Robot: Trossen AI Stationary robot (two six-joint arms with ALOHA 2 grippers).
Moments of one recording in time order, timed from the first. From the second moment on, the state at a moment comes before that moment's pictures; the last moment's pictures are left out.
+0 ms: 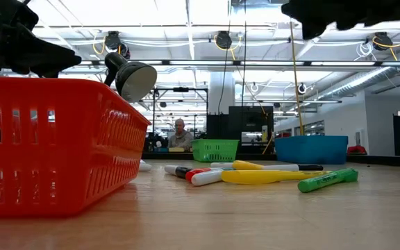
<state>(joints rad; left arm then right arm) -0.24 0.01 0.05 -0.05 -0.29 0.02 0.33 0.98 0.41 0.51 0.22 -0.16</state>
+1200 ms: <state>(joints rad) -0.24 0.02 0.05 -0.05 -0.29 0.02 0.46 1.59 0.76 -0.23 0.07 -0.05</state>
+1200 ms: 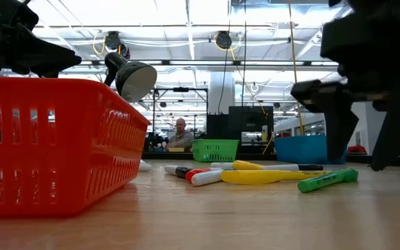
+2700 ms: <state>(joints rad) -0.24 0.02 0.05 -0.05 -0.29 0.02 0.42 1.35 0.56 0.10 0.07 -0.01</state>
